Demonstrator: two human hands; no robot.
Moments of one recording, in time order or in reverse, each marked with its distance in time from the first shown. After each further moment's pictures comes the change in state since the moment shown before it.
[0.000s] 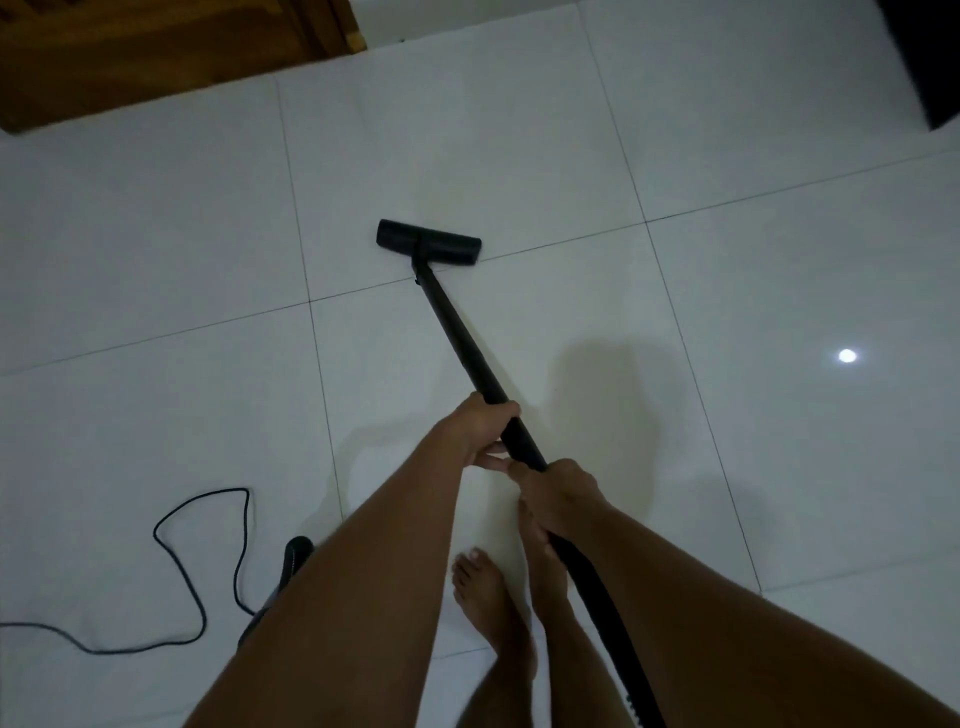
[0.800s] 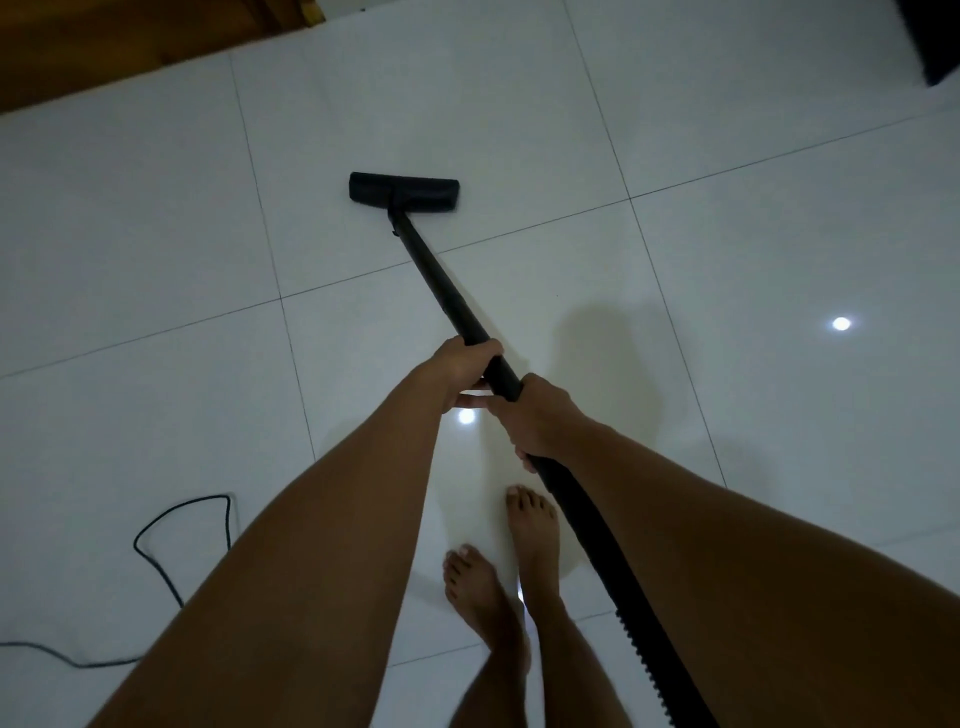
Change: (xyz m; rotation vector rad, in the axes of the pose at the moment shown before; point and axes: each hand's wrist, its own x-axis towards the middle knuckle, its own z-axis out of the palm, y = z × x) left_hand 0.029 0.059 0.000 0.022 0.060 0.110; right_hand 0.043 -0.058 -0.042 0.026 -0.046 -0.147
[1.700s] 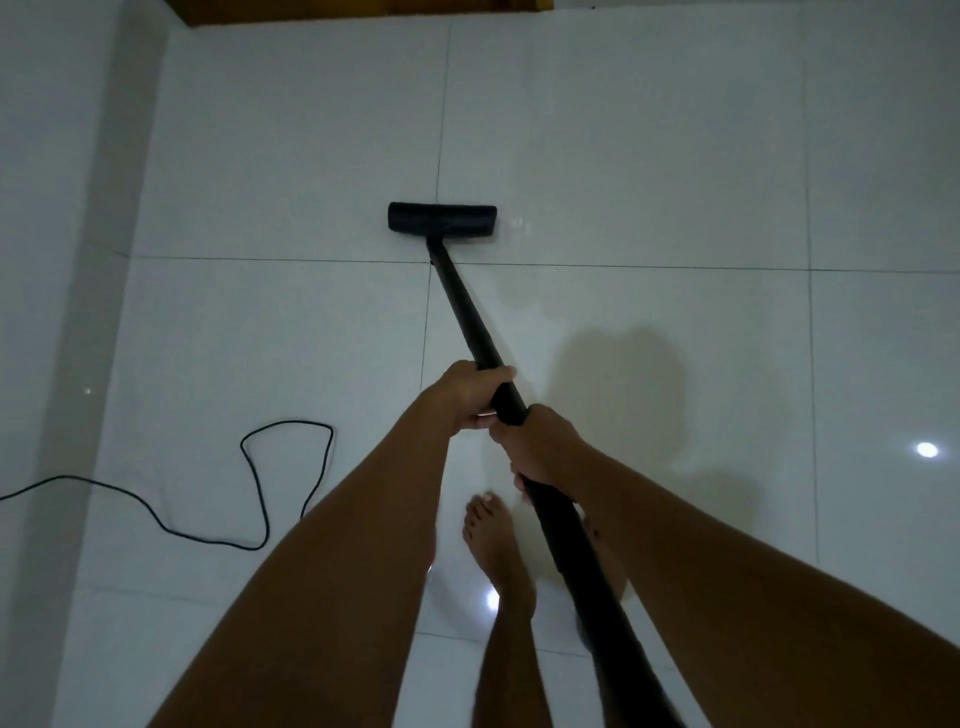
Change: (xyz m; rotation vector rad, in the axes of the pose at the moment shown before) left_hand -0.026 -0.079 -0.186 -0.245 0.136 -0.063; right_hand -0.029 -0.097 0.160 -0.113 -0.218 0.023
